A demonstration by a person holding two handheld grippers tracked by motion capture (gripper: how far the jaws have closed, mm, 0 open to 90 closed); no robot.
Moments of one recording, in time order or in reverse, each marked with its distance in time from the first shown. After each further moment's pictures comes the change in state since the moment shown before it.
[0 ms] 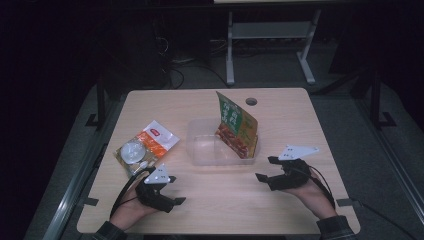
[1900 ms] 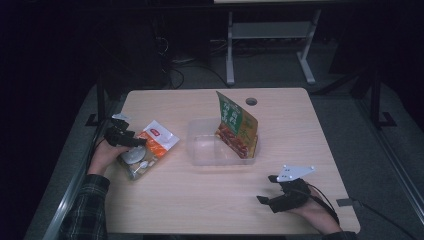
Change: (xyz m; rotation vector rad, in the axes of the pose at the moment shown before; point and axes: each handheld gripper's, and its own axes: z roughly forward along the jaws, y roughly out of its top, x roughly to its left) left arm 0.220 -0.019 -0.019 0.078 0.241 -0.365; right arm 0.019 -0.043 0.006 0.083 0.060 -0.029
